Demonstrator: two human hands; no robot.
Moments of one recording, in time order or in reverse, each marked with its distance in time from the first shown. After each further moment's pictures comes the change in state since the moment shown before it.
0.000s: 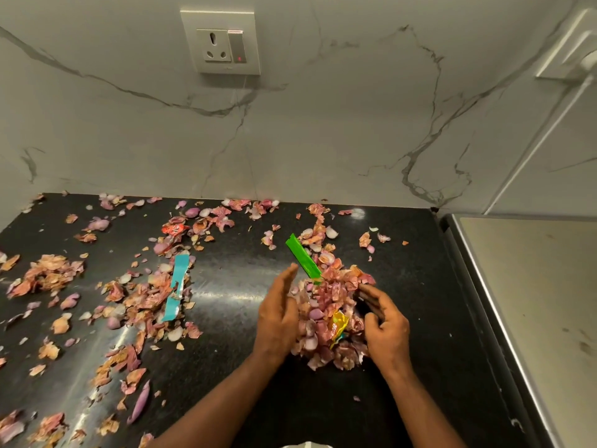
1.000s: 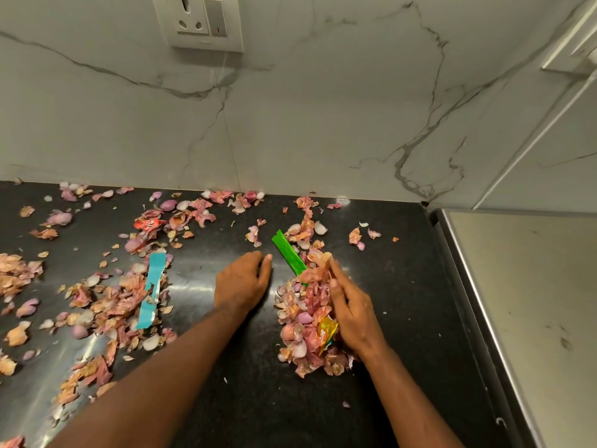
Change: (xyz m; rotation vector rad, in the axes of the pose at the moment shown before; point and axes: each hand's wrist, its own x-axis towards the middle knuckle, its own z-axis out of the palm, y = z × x) left_hand 0.105 -0.054 -0.031 0.907 0.011 0.169; right_hand 0.034 -0.033 0.021 -0.175 -0.300 -0.013
